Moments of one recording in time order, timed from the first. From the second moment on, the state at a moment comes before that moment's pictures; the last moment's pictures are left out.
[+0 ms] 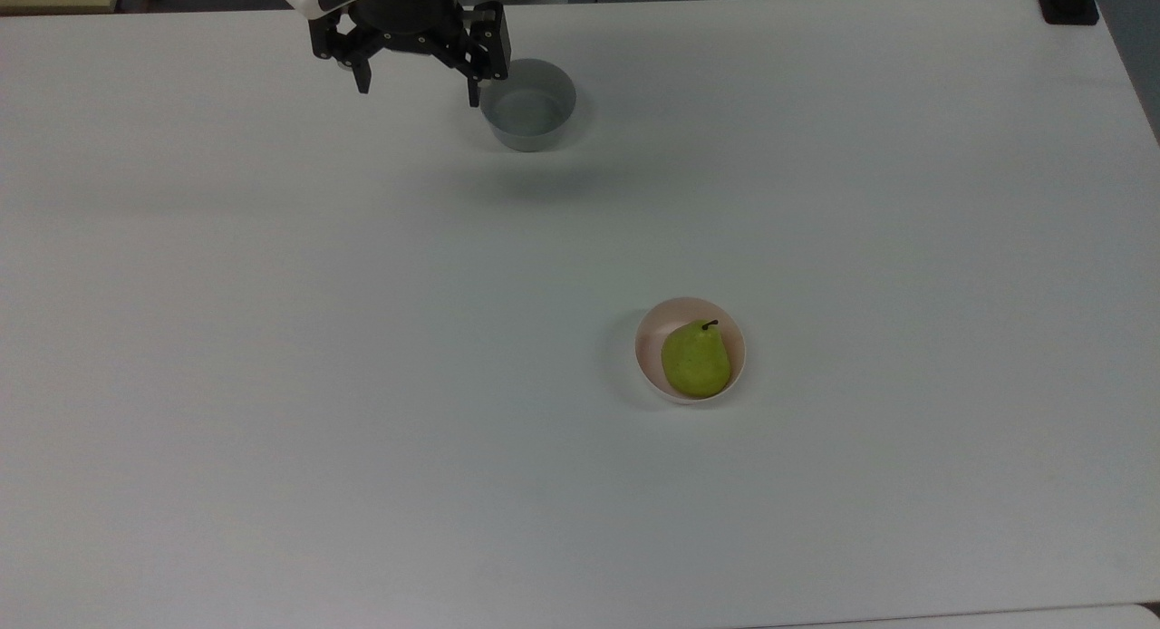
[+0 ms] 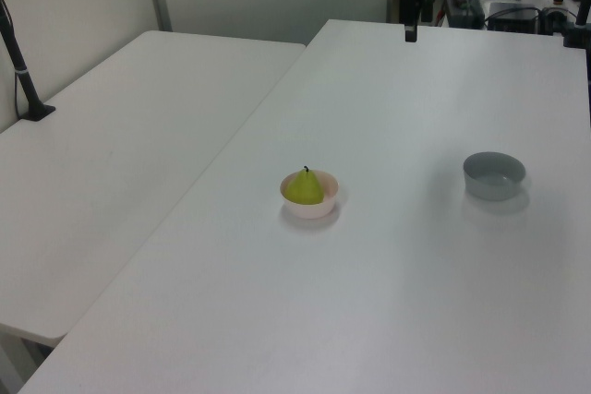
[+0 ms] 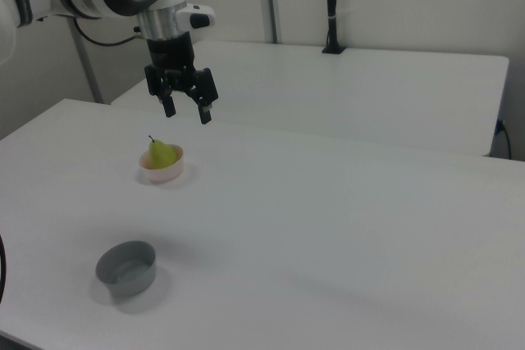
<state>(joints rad) 0.12 0.19 -0.14 -1.46 -0.04 1.60 0.04</state>
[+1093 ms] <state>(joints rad) 0.12 0.19 -0.14 -1.46 0.04 1.65 0.04</state>
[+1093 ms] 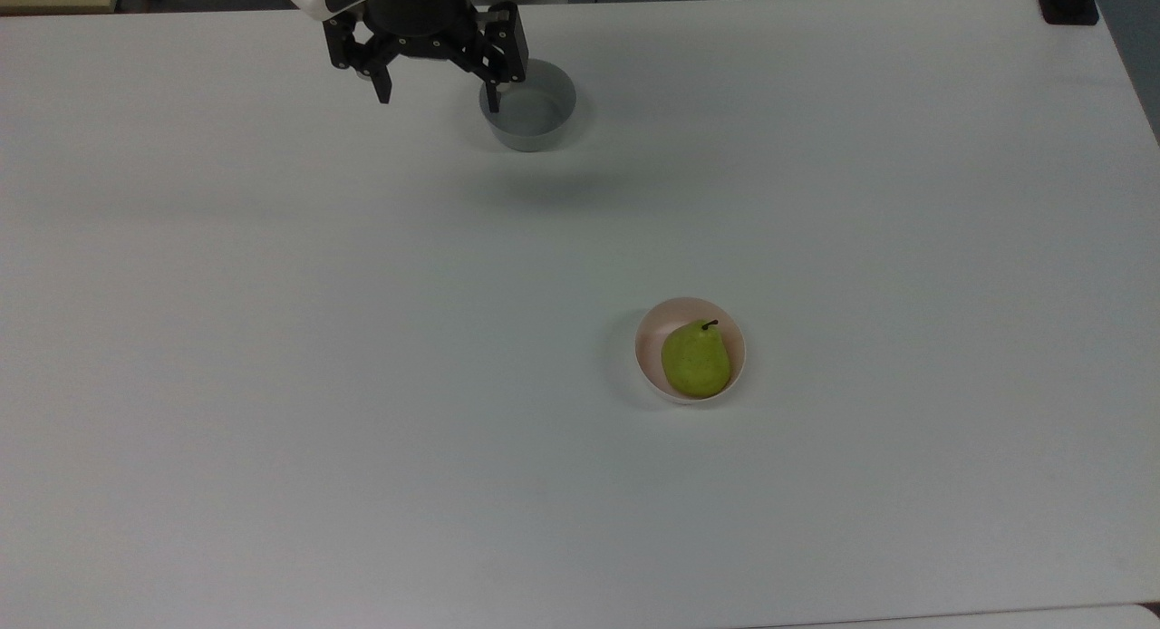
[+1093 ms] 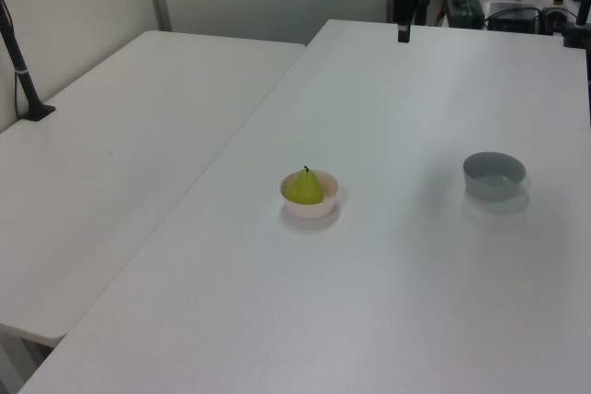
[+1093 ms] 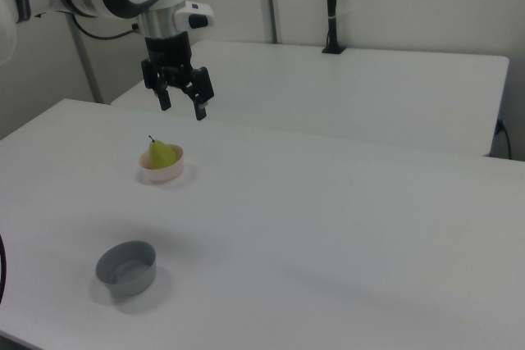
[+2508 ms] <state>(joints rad) 0.39 0.48 -0.12 -1.42 0.08 2.18 0.30</state>
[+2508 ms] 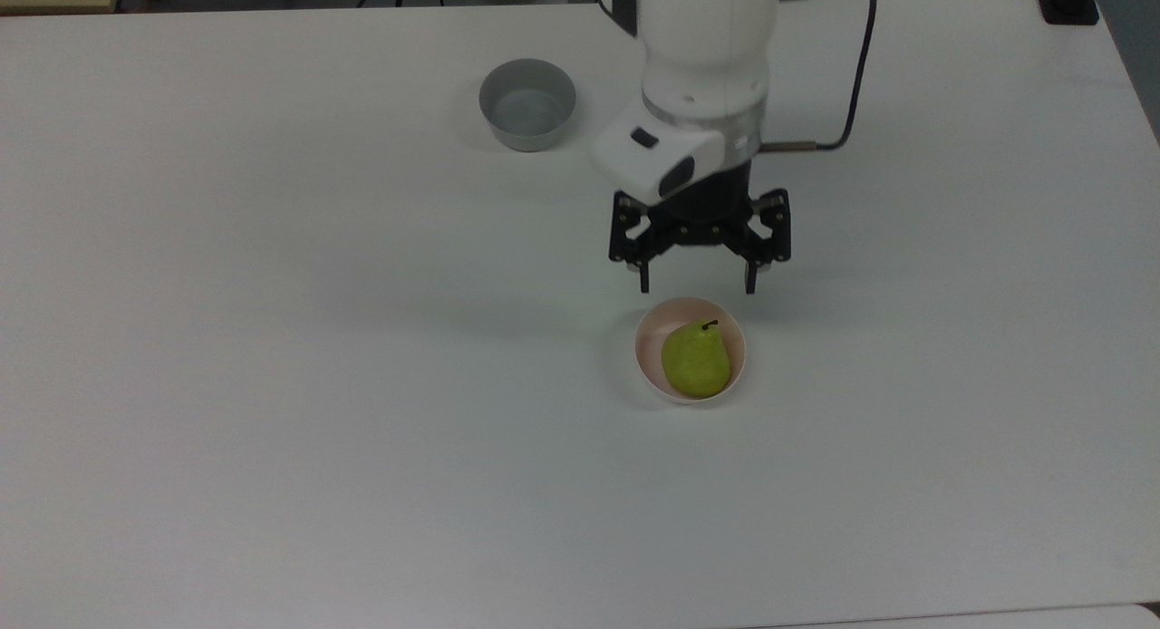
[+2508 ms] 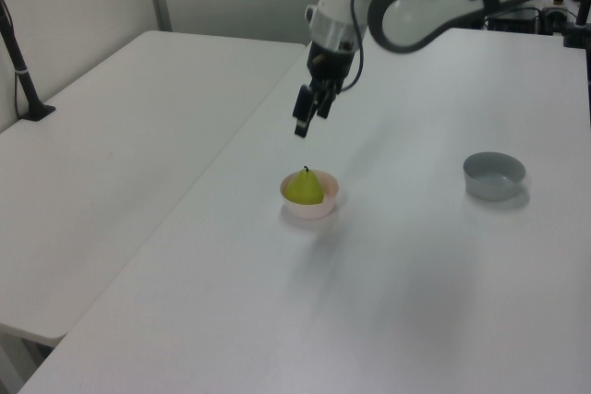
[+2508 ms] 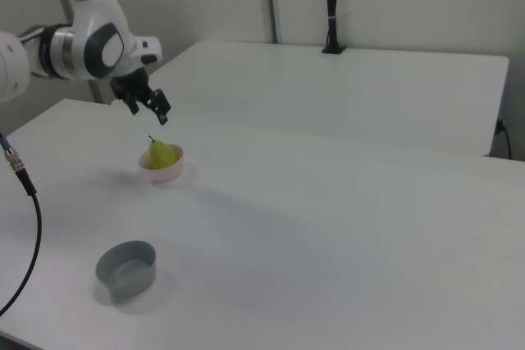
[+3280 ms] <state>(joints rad) 0.41 0.61 -0.12 -1.41 0.01 2.22 0.30</state>
